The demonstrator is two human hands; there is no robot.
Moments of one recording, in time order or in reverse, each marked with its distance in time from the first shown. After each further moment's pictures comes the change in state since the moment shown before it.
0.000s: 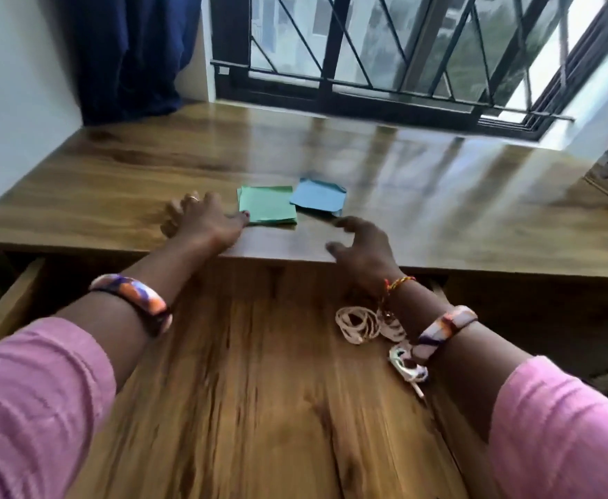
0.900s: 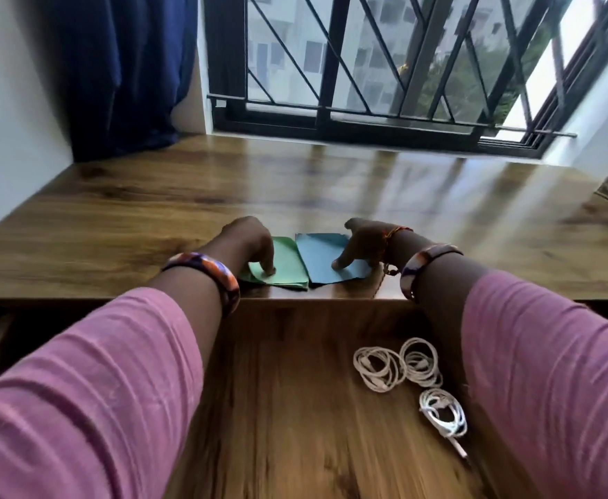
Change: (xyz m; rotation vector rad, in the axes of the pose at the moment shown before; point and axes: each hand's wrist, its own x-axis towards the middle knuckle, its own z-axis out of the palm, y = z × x) left_hand 0.055 0.043 0.020 0.001 -0.263 0.029; right_hand 0.107 0.000 -0.002 -0.221 -0.380 0.136
